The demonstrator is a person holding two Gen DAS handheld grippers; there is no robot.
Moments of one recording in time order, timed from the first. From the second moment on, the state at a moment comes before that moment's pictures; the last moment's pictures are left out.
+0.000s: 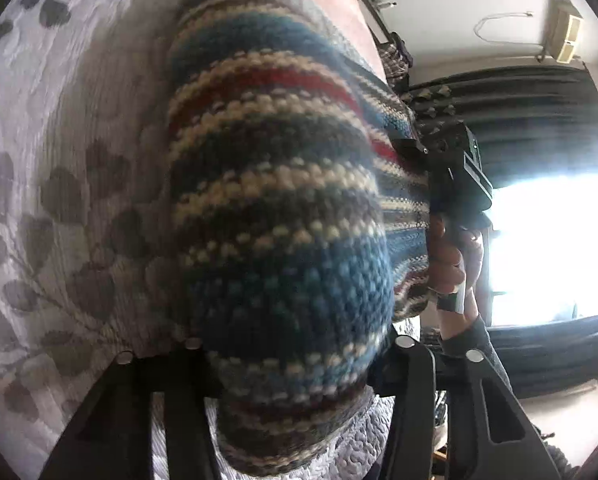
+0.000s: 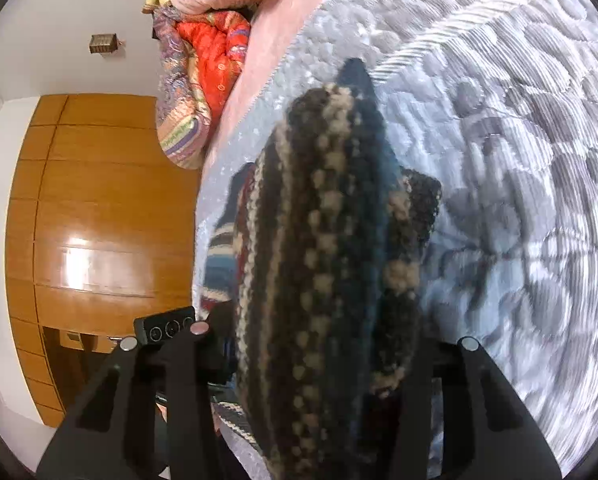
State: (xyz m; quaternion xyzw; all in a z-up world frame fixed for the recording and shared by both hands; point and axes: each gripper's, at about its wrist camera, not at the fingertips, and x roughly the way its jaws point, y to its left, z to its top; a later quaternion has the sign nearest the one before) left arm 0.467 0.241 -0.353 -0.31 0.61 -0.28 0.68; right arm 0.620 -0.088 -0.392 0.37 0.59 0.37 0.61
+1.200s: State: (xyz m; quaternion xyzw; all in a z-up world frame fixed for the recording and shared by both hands) left arm 0.190 0.373 -0.246 -0.32 0.50 -0.21 0.78; right arm 0.414 0.027 -0.314 0.27 0.60 0.36 0.66
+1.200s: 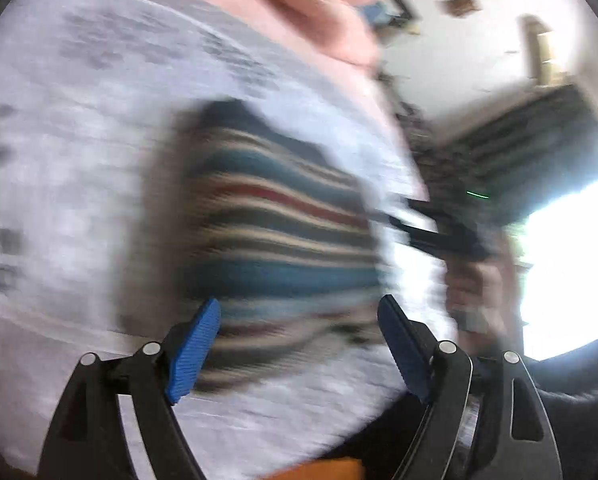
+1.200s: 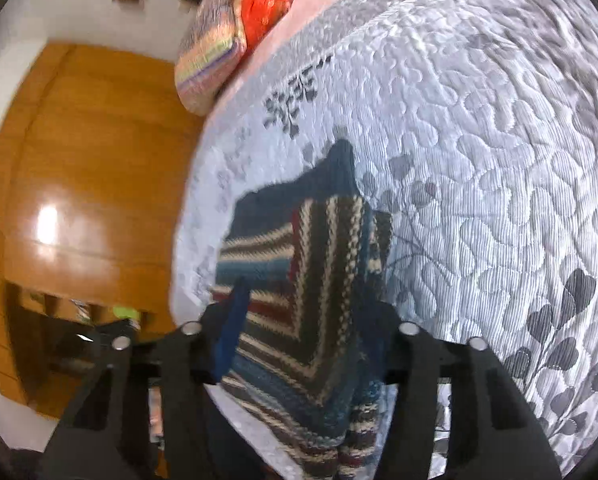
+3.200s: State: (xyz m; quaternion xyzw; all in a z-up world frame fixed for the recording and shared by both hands) left arm 0.171 0.321 -0.265 -0.19 0.58 -0.17 0.77; right arm 0.266 0.045 -0.297 -0.03 0.60 0.31 0.74
